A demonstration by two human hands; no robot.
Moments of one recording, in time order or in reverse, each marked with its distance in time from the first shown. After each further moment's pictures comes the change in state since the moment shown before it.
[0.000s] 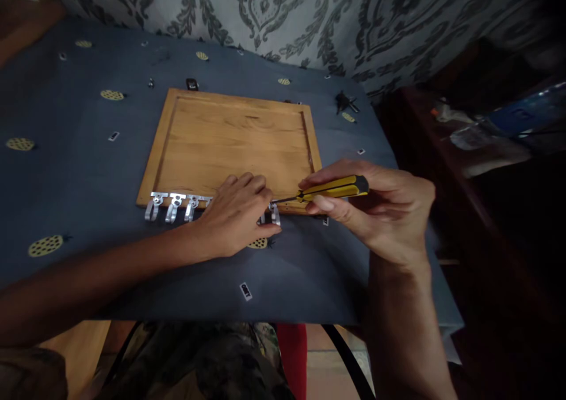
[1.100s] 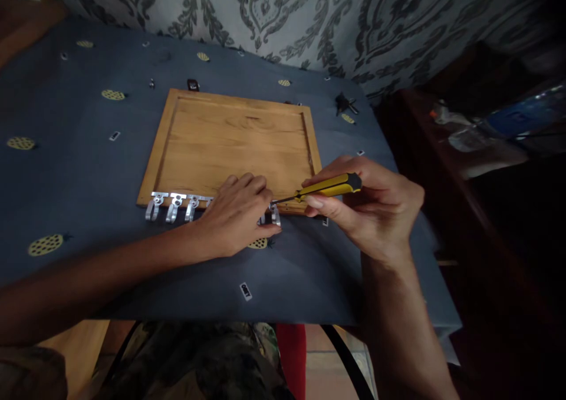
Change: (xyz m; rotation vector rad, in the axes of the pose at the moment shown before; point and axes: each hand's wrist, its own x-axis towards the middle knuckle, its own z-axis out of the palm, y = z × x) left_hand 0.000 0.001 0.000 -0.003 -0.003 -0.006; right_hand 0.003 0.010 0.005 -0.061 0.038 -0.128
